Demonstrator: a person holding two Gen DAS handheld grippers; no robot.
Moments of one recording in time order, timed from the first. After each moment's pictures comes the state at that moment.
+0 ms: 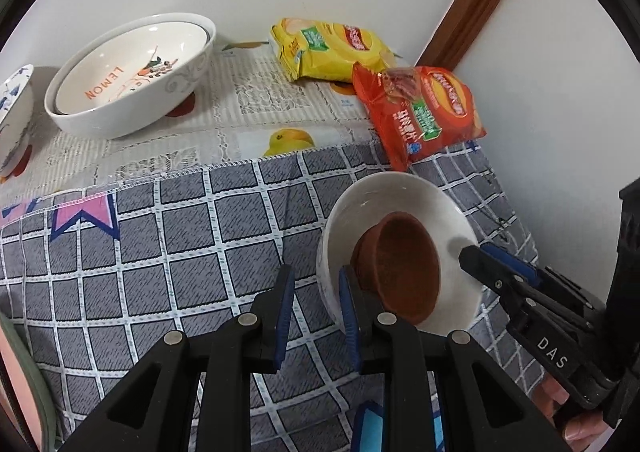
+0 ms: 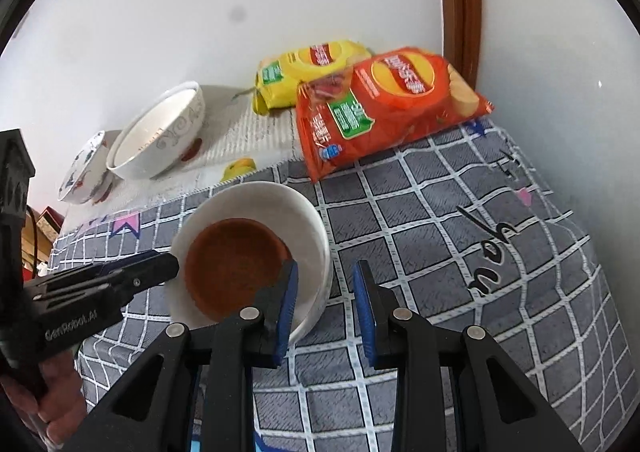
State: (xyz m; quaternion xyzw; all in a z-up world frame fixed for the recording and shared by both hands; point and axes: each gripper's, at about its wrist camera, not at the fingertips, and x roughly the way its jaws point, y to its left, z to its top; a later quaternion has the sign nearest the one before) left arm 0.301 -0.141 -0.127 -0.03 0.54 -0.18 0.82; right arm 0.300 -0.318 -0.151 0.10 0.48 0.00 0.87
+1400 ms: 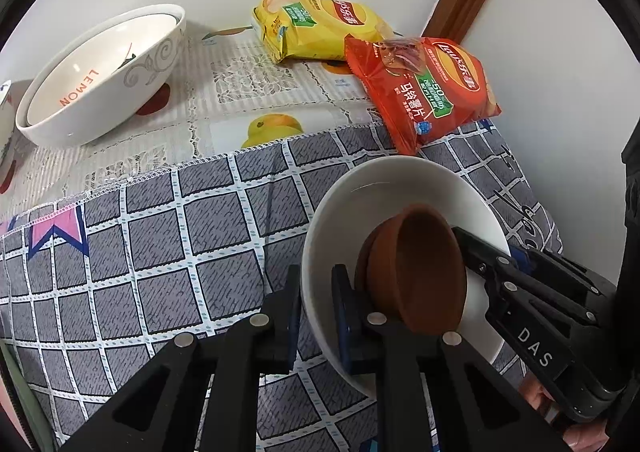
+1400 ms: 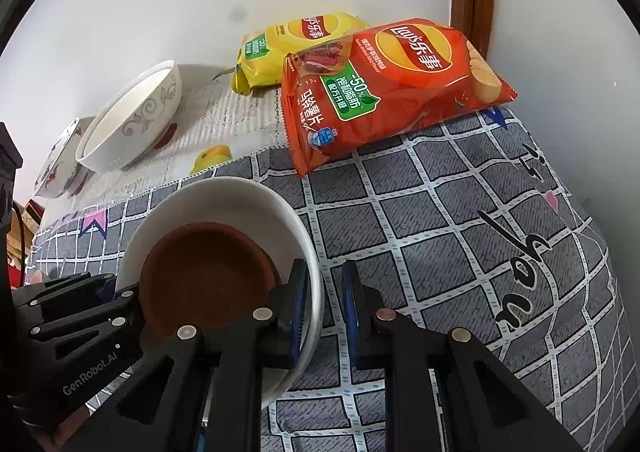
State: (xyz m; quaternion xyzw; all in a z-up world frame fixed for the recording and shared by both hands) left arm 0.313 -0.163 -0.155 0.01 0.54 -0.17 0.82; right arm 0.331 -0.315 -0.179 0.08 0.50 -0.01 0.86
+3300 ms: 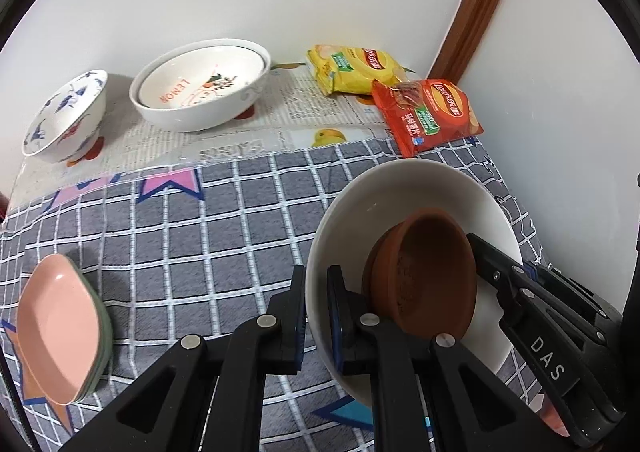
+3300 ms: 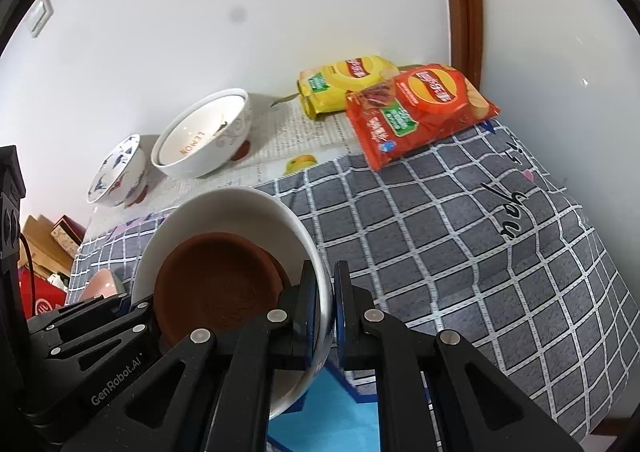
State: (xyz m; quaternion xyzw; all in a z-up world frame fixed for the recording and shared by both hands) left arm 0.234 -0.093 -0.076 0.00 0.51 -0.13 0.85; right arm 0.250 -0.248 -0.103 0.11 0.46 -0.01 0.88
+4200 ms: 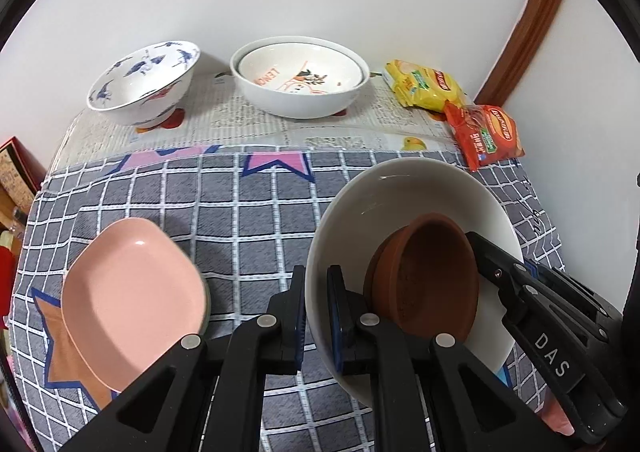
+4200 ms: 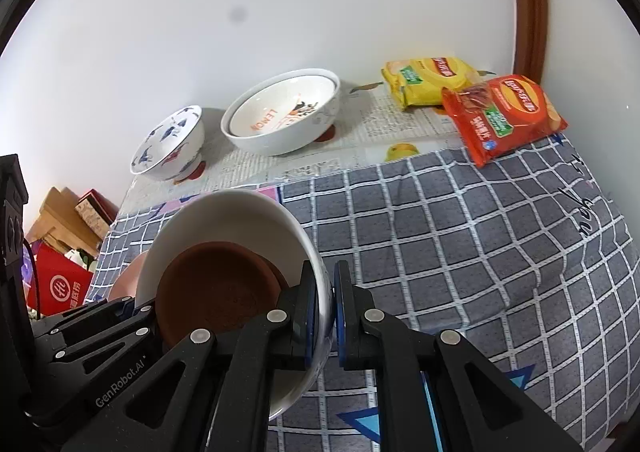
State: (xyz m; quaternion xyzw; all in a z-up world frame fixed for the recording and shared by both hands) left arm 0.221 0.010 -0.075 -0.03 0.51 -0.08 0.86; right arm 0.254 -0.149 -0.106 0.10 0.46 0.05 0.88
